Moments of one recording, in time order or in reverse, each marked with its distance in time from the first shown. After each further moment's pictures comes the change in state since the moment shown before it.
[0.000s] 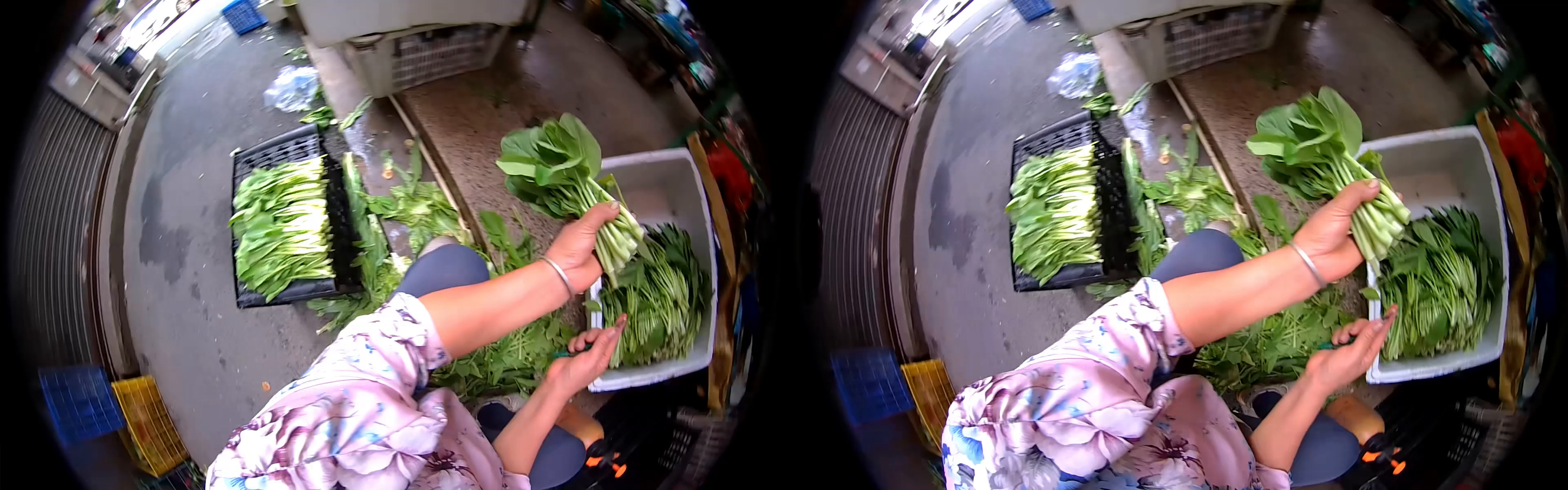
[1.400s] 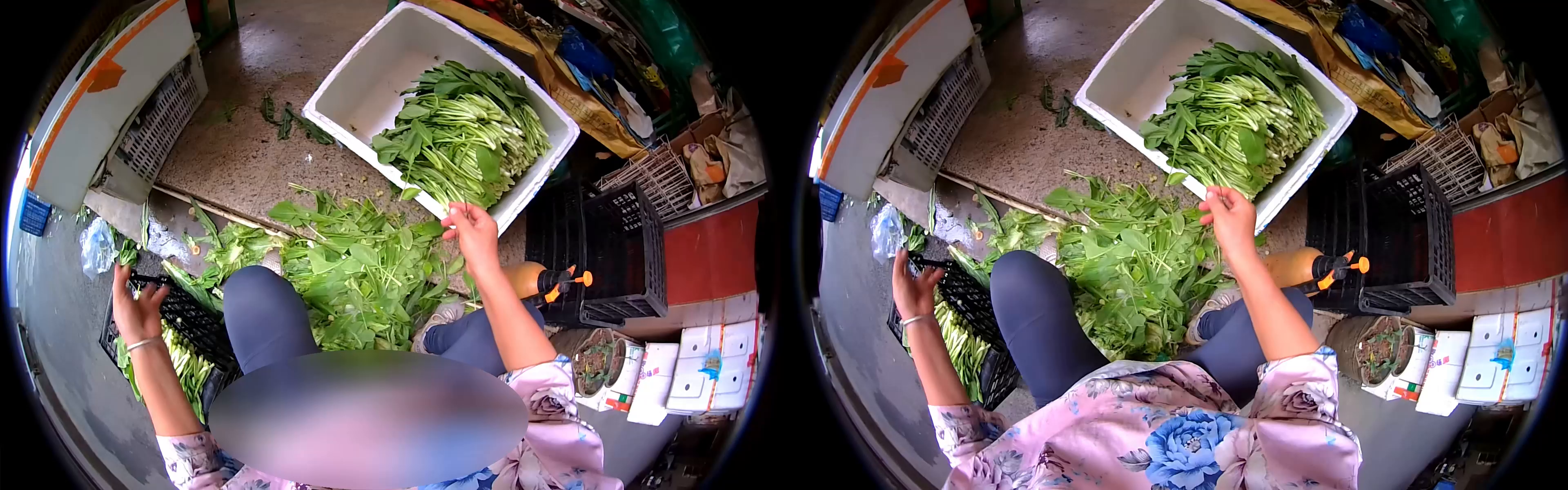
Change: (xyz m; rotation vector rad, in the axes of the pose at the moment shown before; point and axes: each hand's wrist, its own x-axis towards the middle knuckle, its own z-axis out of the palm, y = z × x) left_hand -0.151 0.222 0.016 1.127 0.789 0.502; right_hand 0.077 0.003 -0.127 -0.363 -0.085 0.108
